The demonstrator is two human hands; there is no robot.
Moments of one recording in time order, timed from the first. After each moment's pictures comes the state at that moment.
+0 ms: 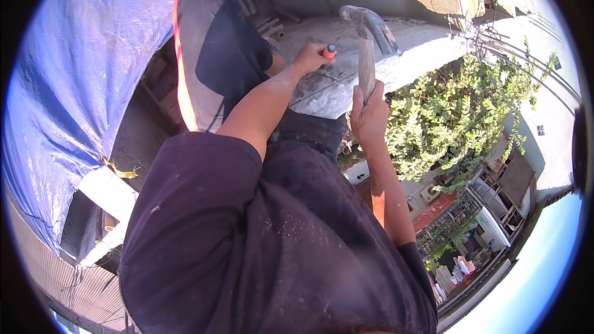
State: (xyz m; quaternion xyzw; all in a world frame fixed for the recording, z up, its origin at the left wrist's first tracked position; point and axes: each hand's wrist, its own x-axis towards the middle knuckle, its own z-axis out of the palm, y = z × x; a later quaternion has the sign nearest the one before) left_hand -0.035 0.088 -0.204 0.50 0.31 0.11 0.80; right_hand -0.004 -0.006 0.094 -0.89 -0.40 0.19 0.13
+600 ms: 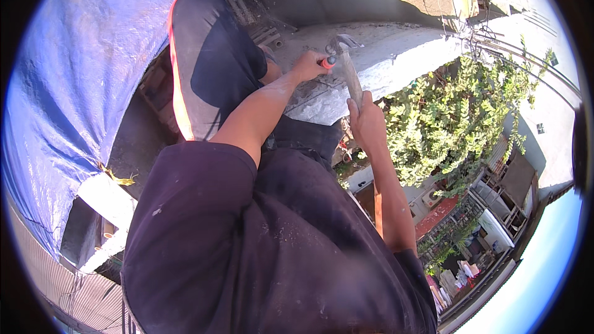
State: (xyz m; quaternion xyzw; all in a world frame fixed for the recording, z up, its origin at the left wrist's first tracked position) left_hand -0.031 0.100 -0.189 0.60 0.28 0.08 0.75; right_hand 0.017 -0.024 0.087 -0.89 -0.37 0.26 -0.02
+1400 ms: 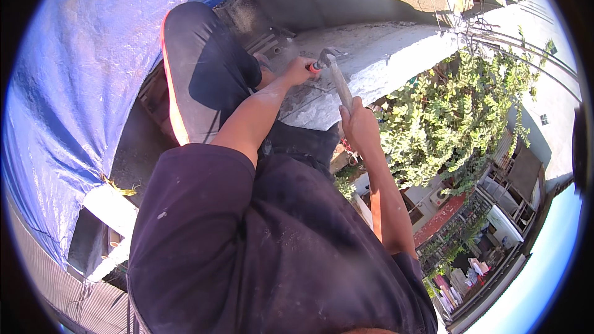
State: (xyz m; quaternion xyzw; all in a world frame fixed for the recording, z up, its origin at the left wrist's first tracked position) left_hand -0.027 0.098 -0.229 0.60 0.28 0.07 0.75; right_hand 0.027 -0.041 0.071 -0.89 -0.36 0.28 -0.06
